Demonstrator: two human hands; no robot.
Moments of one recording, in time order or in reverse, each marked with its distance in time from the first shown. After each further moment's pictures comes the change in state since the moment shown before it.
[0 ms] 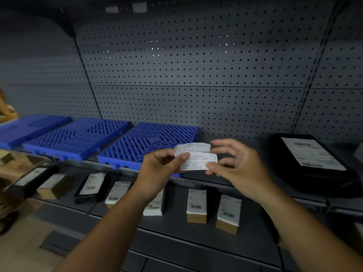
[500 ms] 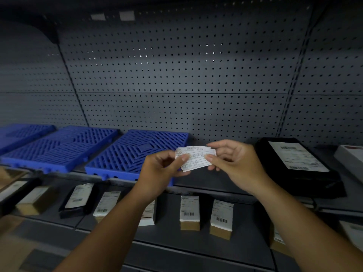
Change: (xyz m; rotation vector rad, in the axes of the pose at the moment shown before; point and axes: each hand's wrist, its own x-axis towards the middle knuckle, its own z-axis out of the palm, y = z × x) left_hand 0.026 -0.007 0.011 -0.043 -0.117 0.058; right_hand 0.021 -0.003 -0.015 -0.073 0.081 -0.013
